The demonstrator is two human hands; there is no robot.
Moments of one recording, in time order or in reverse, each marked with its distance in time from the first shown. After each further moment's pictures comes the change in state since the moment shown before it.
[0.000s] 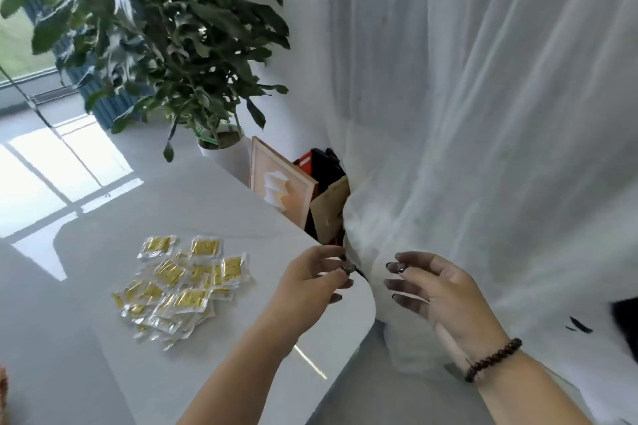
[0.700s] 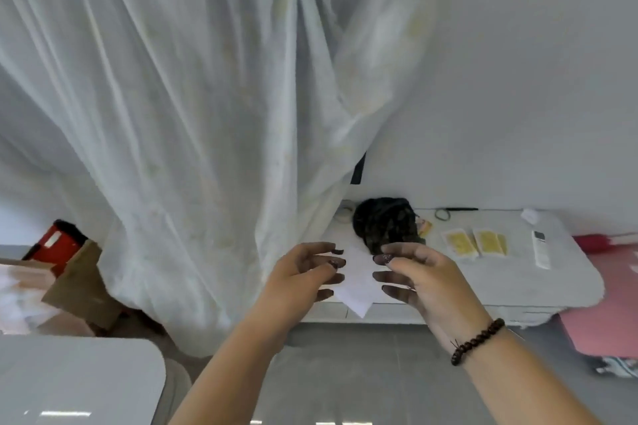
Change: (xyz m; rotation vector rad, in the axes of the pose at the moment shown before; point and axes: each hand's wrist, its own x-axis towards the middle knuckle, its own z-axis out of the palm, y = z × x) left_hand -0.065 0.013 0.477 0.210 -0.620 0.029; right_hand -0.120 -0.023 -0.460 0.229 0.591 -0.127
